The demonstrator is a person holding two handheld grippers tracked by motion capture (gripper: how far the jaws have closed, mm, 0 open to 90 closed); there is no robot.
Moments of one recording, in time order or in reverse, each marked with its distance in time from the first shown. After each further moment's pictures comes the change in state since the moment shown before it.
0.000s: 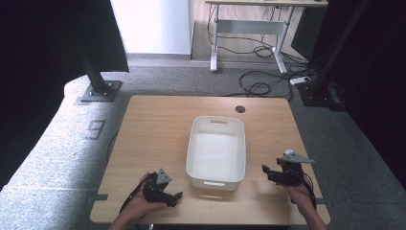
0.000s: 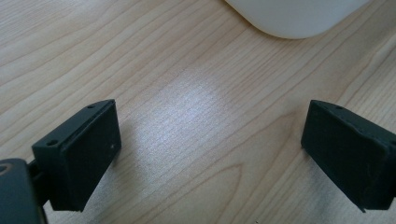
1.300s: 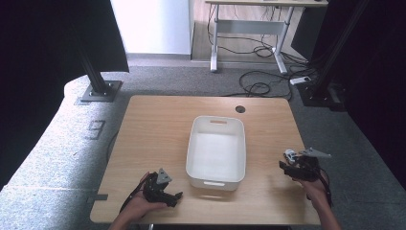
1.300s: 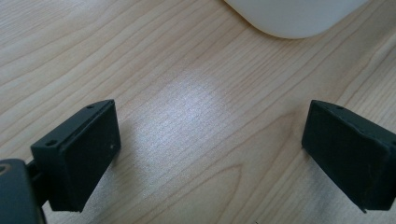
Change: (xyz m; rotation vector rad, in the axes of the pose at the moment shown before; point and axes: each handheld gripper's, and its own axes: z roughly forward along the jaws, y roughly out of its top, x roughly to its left) left arm 0.000 0.000 0.000 0.001 -0.003 0.003; right arm -0.058 -0.002 -0.010 0.051 -0.101 0.072
